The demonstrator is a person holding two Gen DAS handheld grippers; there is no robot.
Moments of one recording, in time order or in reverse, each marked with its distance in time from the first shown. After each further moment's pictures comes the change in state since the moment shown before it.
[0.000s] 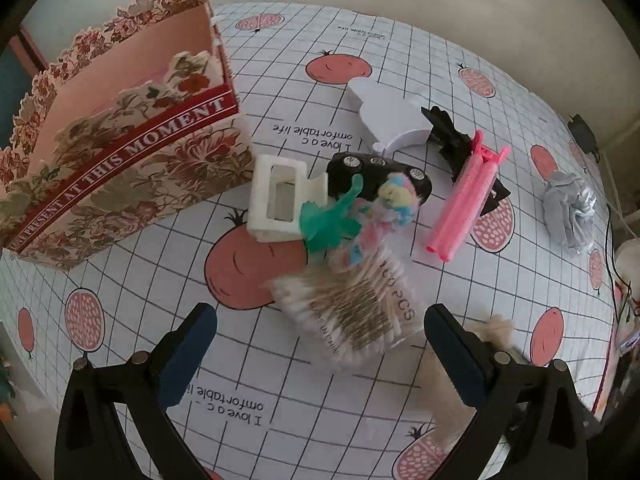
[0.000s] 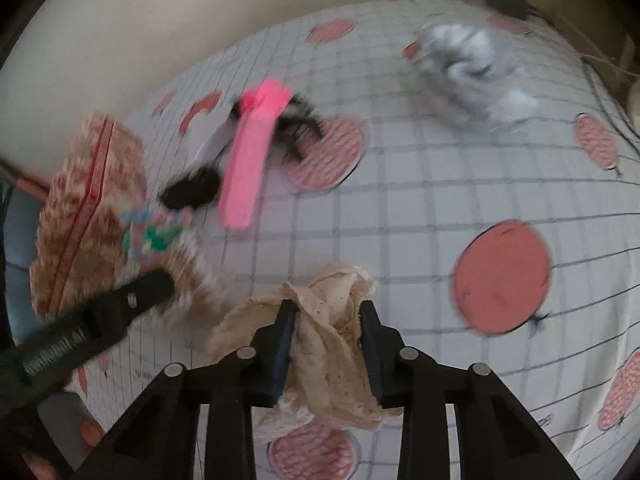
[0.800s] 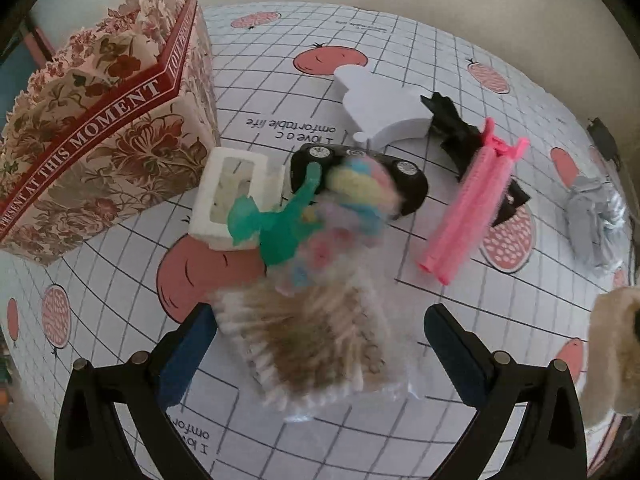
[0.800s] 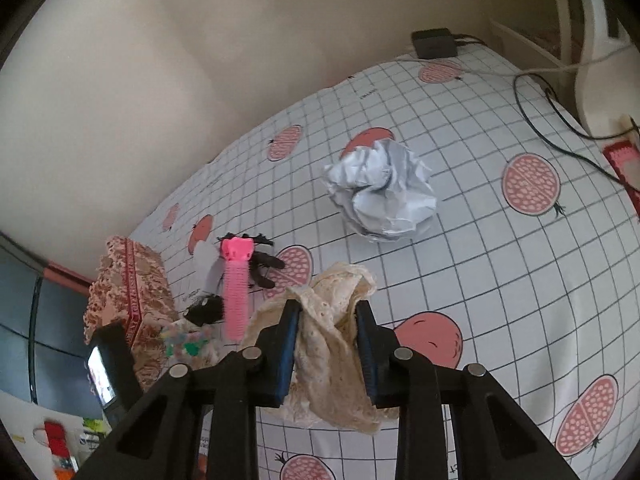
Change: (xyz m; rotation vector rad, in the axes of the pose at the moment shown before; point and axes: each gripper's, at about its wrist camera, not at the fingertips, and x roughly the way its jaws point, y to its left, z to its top) left arm 0.031 -0.018 0.003 -0.036 -0.048 0.072; right arm -0.063 -0.068 0.037 0.167 -0.189 0.107
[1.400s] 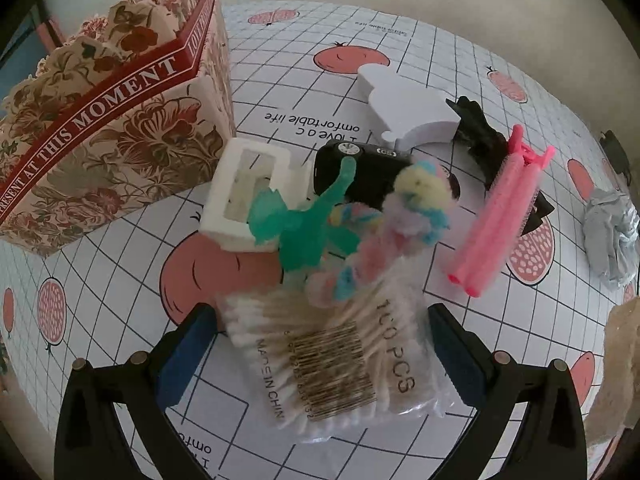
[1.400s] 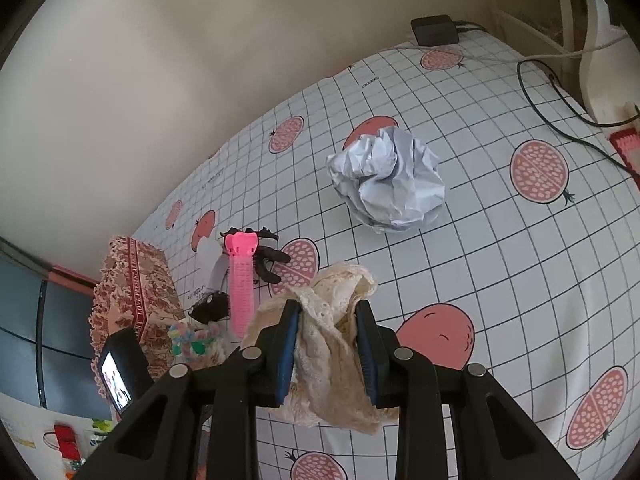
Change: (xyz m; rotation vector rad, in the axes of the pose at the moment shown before) left arm 0.014 0.014 0.009 -0.058 -0.015 0.005; right arm 0.007 -0.001 -0.004 0.040 0.039 0.023
